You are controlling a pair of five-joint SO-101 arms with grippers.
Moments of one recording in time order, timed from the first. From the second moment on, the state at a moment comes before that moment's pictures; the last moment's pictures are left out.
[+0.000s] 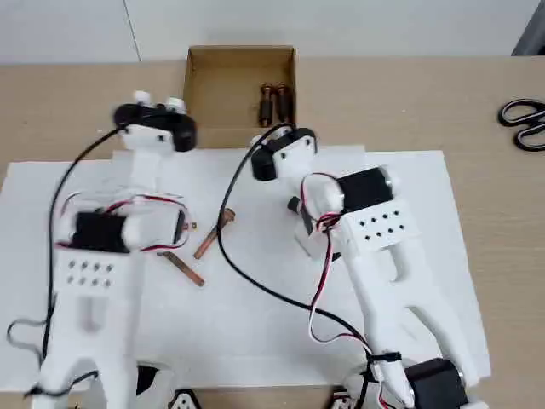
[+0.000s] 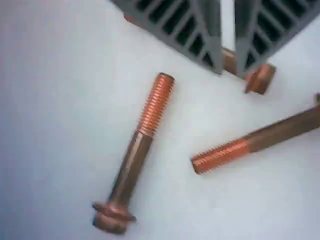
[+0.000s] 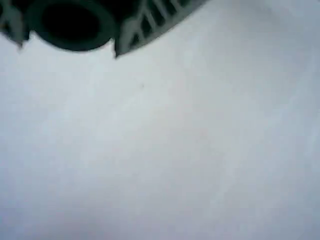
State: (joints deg) left arm 3.1 -31.3 25.0 82.9 -2.2; right arm -20.7 -18.3 12.5 92.4 17.3
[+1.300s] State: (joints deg) left arm 11.3 14.4 6.9 76.6 -9.4; right arm -15.9 -21.6 12.5 93.1 17.6
